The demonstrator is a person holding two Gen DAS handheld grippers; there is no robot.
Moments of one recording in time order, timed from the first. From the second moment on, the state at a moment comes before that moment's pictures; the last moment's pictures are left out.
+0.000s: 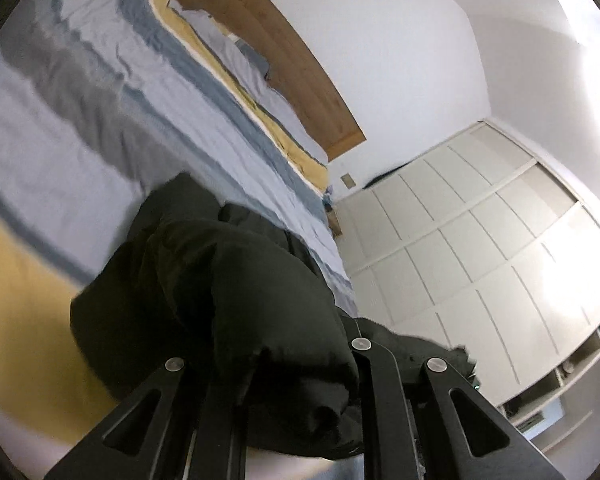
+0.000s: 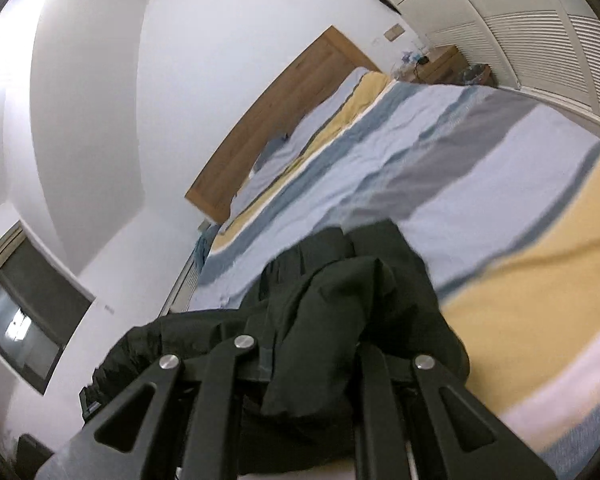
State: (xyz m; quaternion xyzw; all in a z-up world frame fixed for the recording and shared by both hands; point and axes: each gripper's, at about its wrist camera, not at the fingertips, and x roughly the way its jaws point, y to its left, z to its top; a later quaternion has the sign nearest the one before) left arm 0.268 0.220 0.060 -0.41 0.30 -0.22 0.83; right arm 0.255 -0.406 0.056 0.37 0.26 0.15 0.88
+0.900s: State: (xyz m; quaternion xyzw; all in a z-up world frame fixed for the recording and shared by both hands) left arm 0.494 0.210 -0.049 -0.42 0.38 -0.15 0.81; right arm 0.484 -0.386 -0.059 0.36 0.36 0.04 0.86
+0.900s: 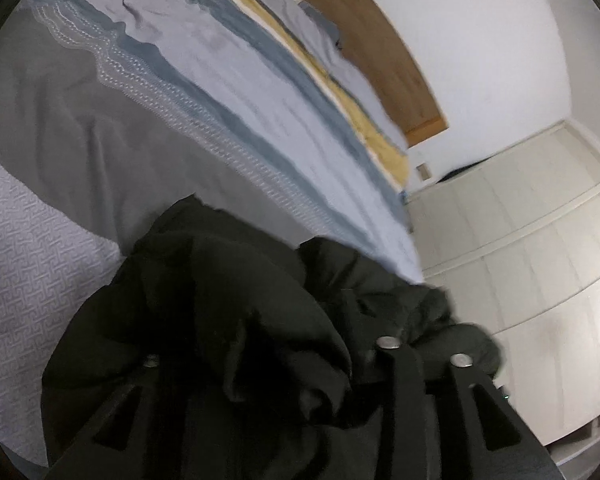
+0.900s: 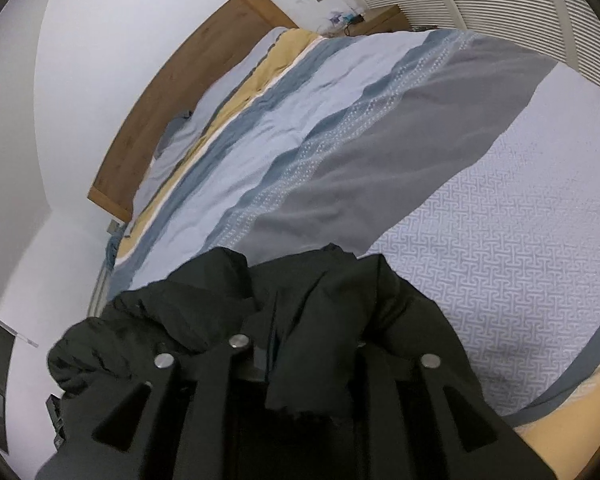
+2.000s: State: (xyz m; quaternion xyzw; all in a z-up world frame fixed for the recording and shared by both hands) left arm 0.404 0.048 0.002 -0.08 0.39 -0.13 0.91; right arm 0.386 -0.203 0.002 0.09 0.36 0.17 0.91
